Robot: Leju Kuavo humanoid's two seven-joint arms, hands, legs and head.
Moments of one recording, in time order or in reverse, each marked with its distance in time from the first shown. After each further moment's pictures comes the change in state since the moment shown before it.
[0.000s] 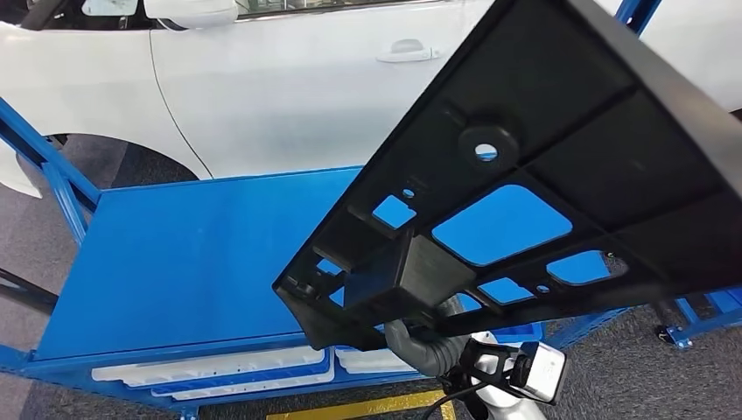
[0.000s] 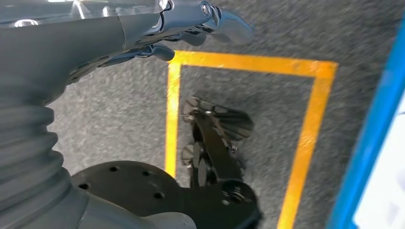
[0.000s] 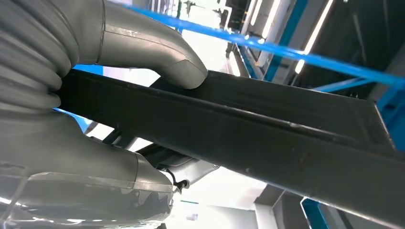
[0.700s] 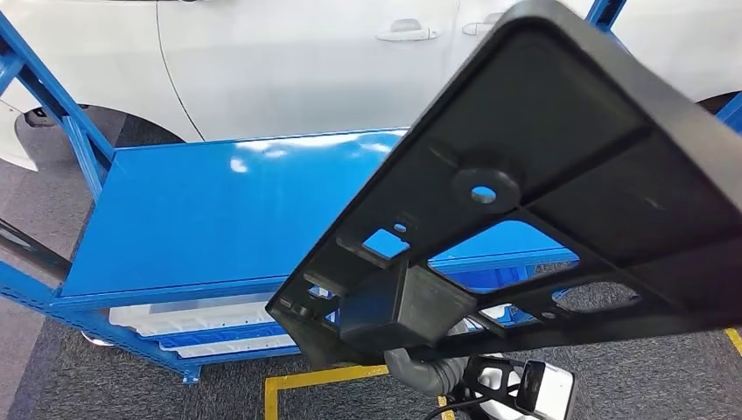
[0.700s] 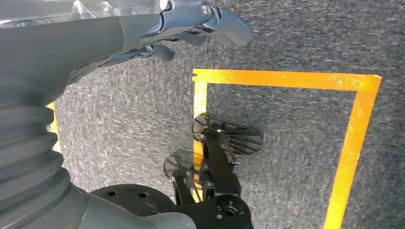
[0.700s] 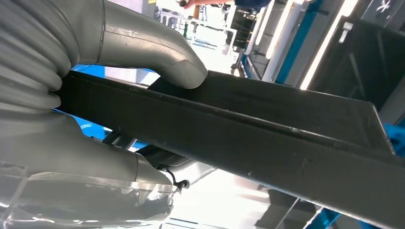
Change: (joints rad) left arm -0.001 0.030 -0.008 -0.001 -0.045 -0.035 -0.004; right arm 0.040 -0.014 0.002 -0.067 0.023 0.034 0.000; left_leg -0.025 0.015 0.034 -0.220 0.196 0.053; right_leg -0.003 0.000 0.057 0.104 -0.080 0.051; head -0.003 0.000
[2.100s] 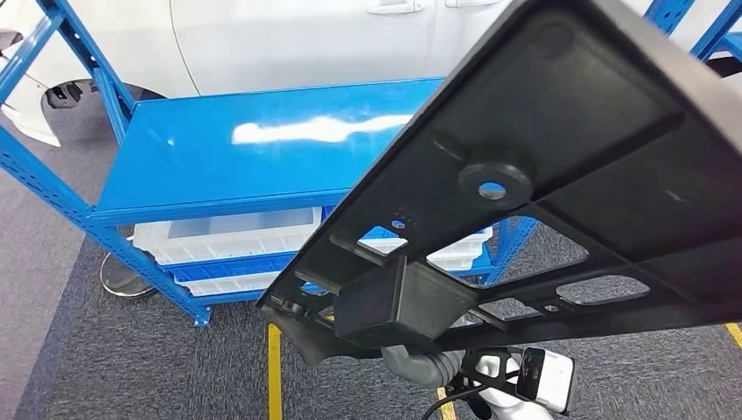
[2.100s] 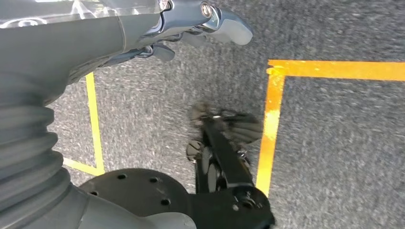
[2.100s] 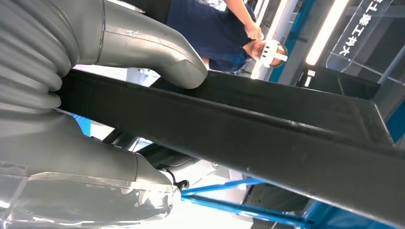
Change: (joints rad) left arm -0.002 -0.011 -0.001 0.002 0.003 -0.004 0.032; right arm -0.076 -0.029 0.050 0.023 -0.058 0.006 0.005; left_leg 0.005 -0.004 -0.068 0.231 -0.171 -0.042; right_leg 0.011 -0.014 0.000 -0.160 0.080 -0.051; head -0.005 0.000
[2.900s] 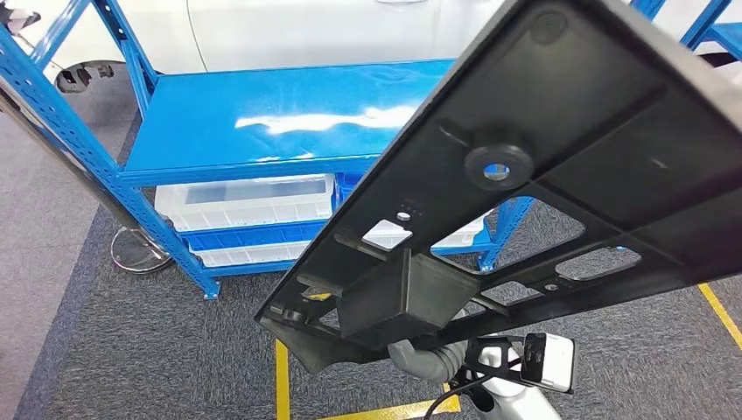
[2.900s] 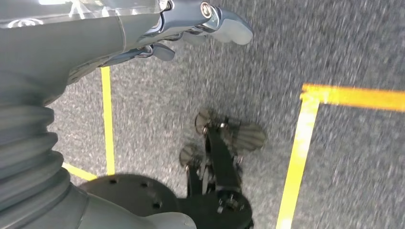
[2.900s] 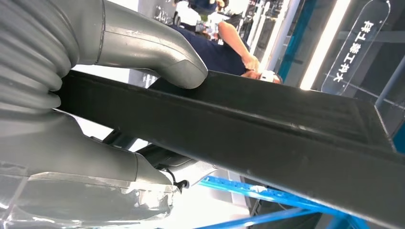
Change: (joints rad) left arm -0.003 -0.018 0.003 0.000 0.004 0.029 0.015; right arm -0.030 -0.015 0.003 0.046 -0.067 0.081 0.004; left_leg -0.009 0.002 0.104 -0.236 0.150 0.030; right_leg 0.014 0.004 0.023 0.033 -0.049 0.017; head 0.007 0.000
